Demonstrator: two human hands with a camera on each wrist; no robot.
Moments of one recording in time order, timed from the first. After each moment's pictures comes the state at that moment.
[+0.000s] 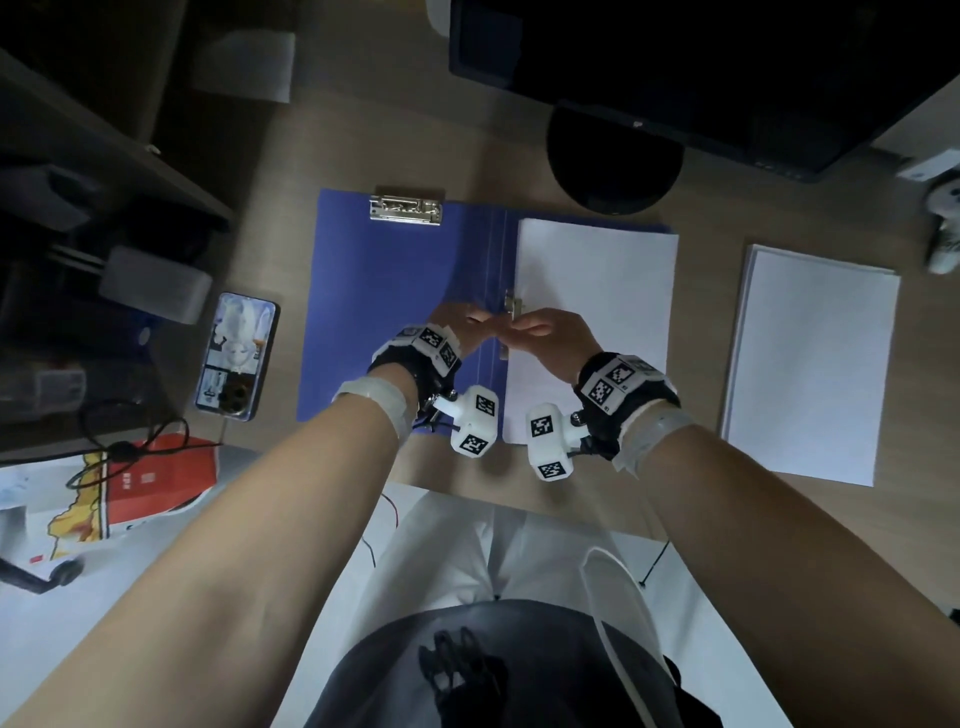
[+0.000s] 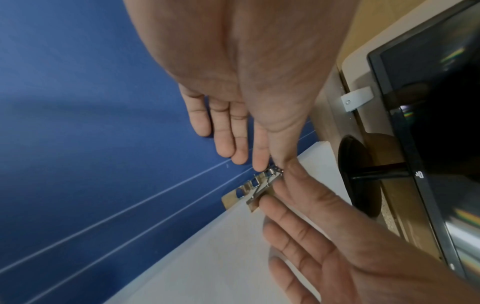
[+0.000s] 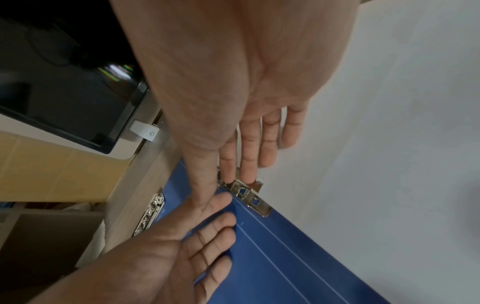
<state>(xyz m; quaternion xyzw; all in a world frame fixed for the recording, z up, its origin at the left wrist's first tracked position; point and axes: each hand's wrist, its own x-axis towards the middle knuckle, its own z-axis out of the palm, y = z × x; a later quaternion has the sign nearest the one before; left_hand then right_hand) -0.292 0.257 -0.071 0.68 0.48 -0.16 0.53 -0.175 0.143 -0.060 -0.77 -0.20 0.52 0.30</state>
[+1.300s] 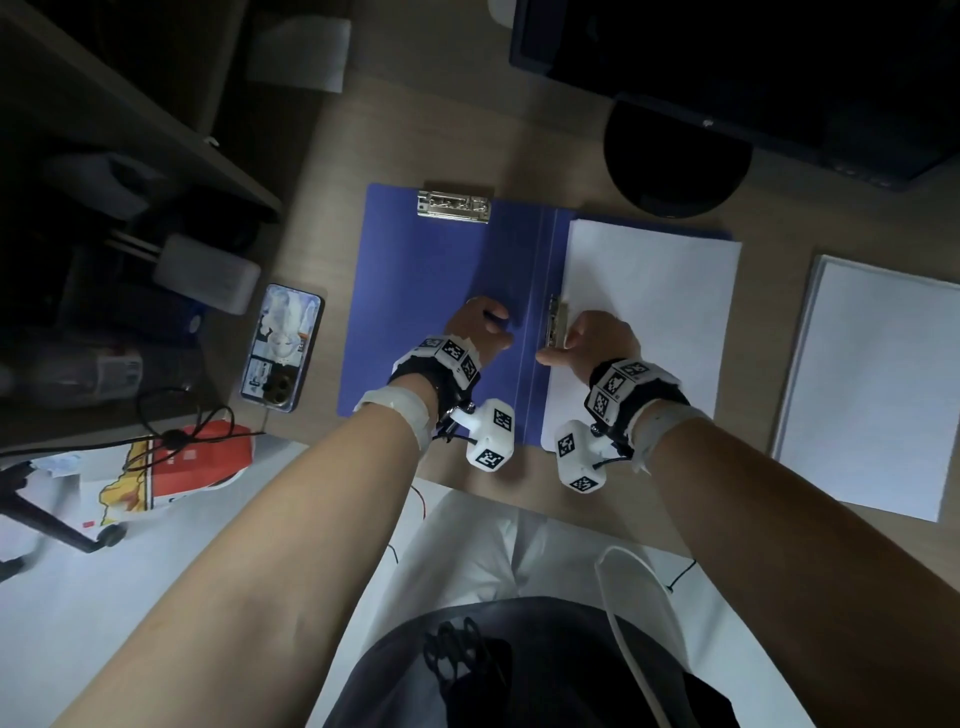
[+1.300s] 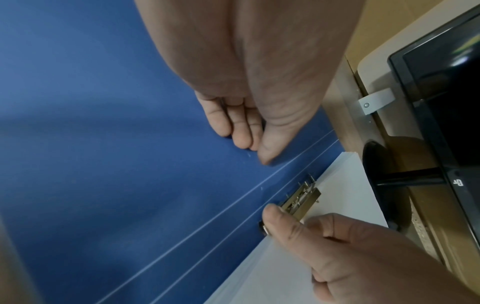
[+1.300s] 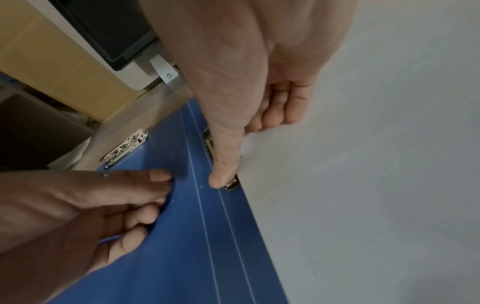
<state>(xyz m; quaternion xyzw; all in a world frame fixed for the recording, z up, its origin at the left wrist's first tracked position) -0.320 0.273 -0.100 0.64 0.53 -0.12 0.54 -0.181 0.167 -0.078 -0.87 -0.29 0.40 0.02</state>
